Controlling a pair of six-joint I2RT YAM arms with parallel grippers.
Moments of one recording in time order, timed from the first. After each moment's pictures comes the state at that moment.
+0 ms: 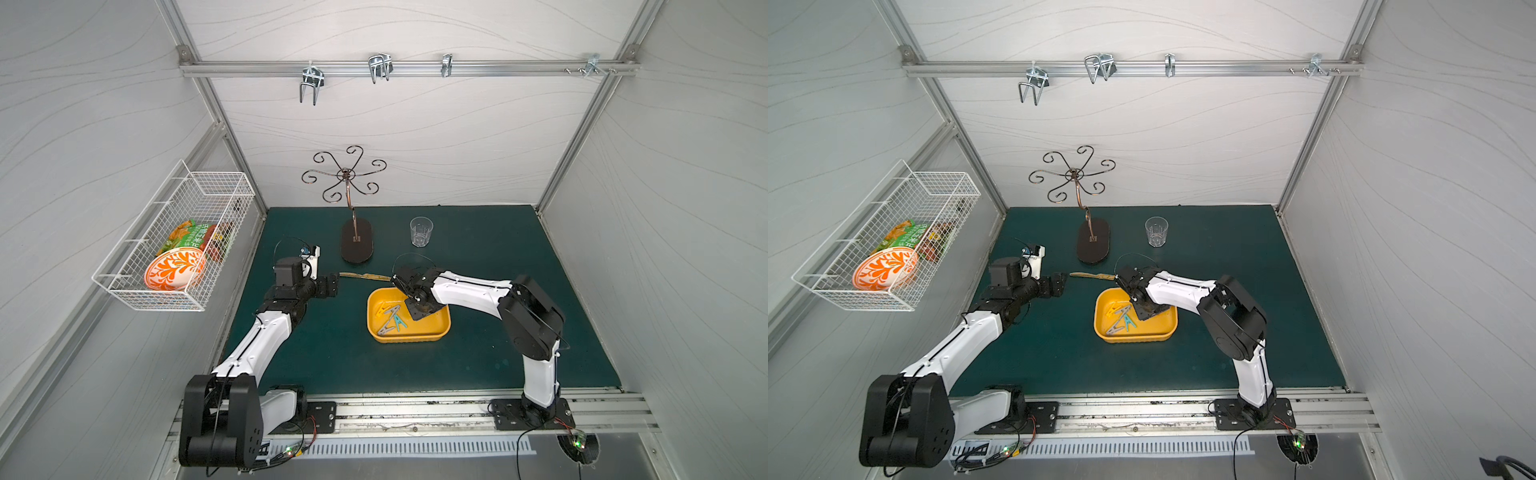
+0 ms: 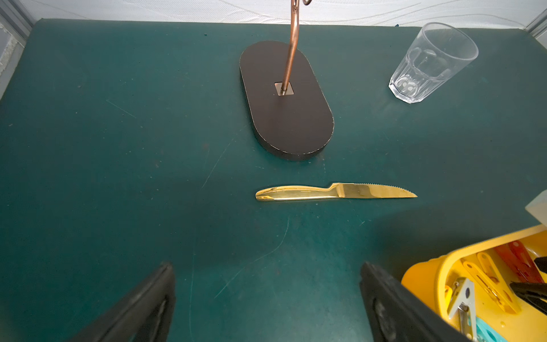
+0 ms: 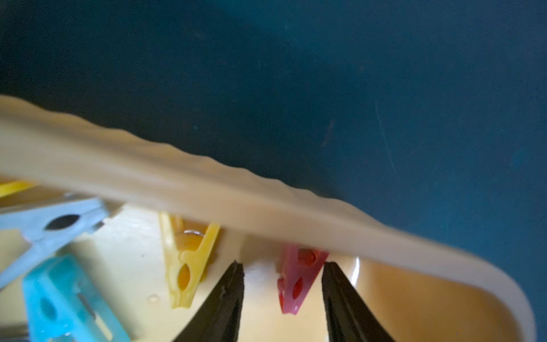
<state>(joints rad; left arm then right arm) 0.00 1.17 0.62 -0.09 0.21 0.00 0.92 1.96 1.36 -0.81 0.29 0.42</state>
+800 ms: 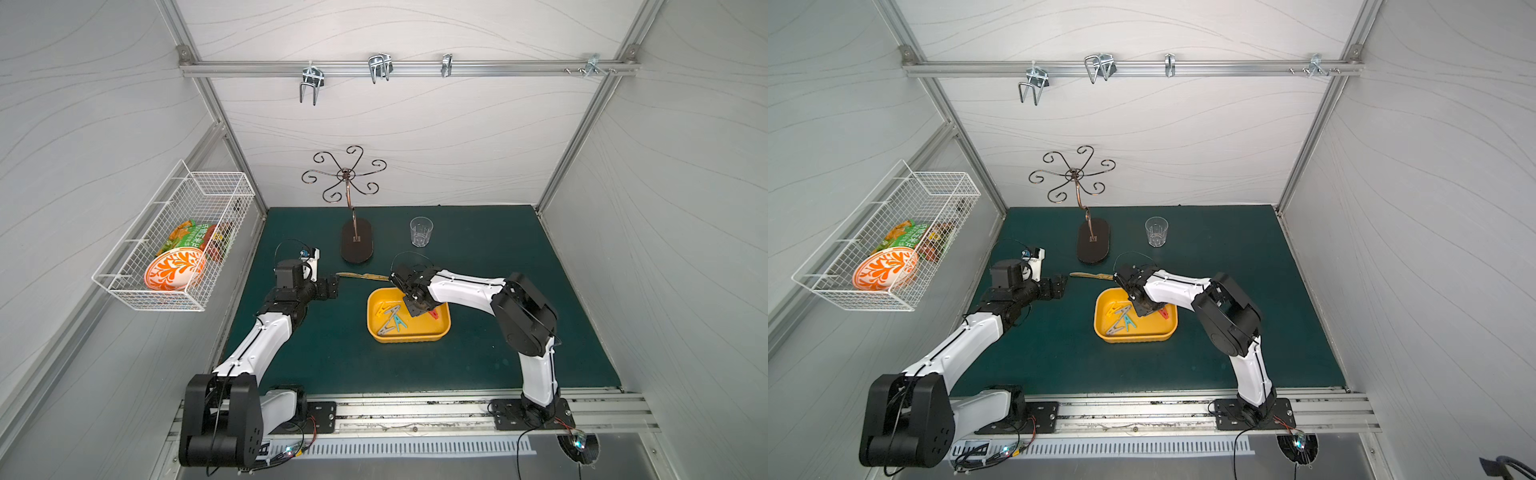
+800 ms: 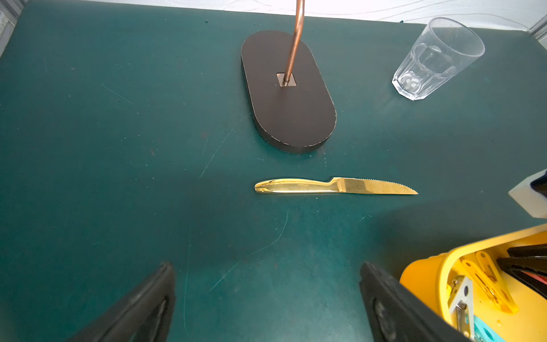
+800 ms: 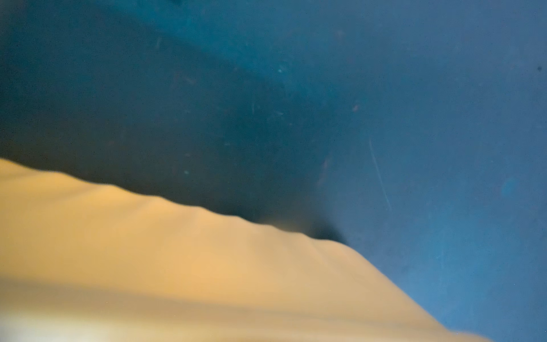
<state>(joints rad) 0.00 1.17 0.60 -0.08 0.21 -0.03 0.91 2.00 1.37 -0.75 0.32 0.39</state>
